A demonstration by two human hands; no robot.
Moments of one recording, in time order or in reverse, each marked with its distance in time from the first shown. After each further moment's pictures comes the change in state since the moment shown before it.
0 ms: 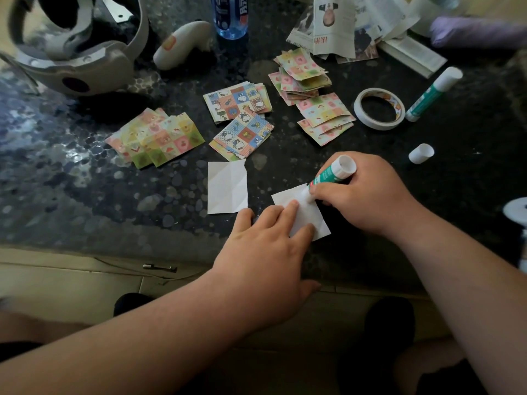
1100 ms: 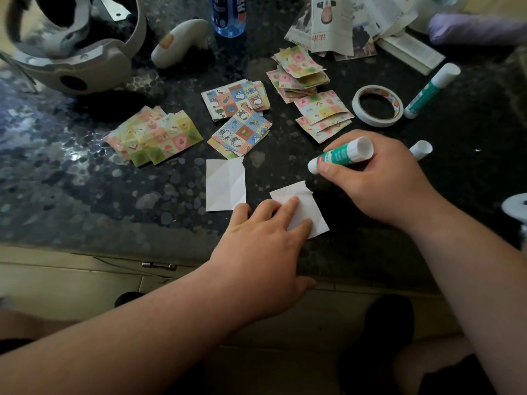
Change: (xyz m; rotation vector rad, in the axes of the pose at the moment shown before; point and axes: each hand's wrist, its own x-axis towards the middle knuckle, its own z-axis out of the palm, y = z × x) left_hand 0.003 -0.004 -0.003 0.015 0.011 0.022; right_hand 0.000 0.002 -0.017 0.091 0.102 -0.094
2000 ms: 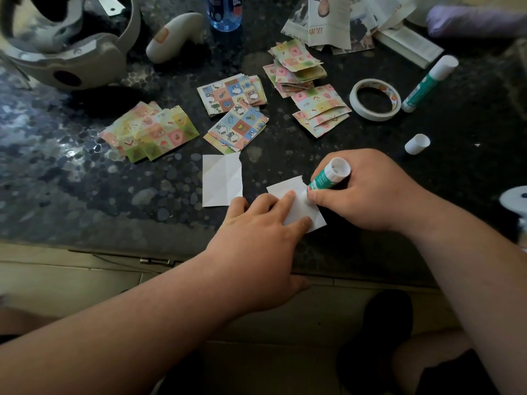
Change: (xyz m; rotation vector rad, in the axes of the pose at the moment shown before) left_hand 0.002 -0.003 -0.003 0.009 -0.052 0.021; right_hand -0.006 0.001 0.003 -0.217 -0.261 -0.018
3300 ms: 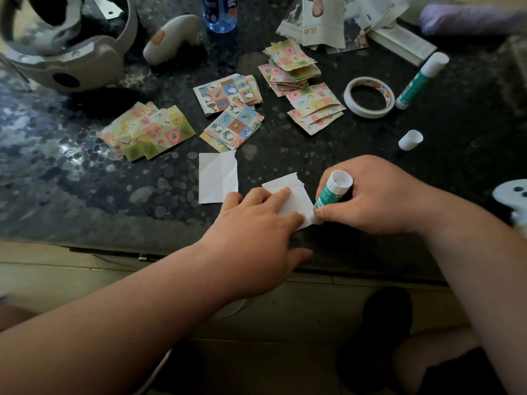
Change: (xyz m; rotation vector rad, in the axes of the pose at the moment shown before) left_hand 0.002 0.002 -0.010 -0.053 -0.041 -0.059; right_hand -0.014 0.003 -0.013 -0.028 -0.181 0.000
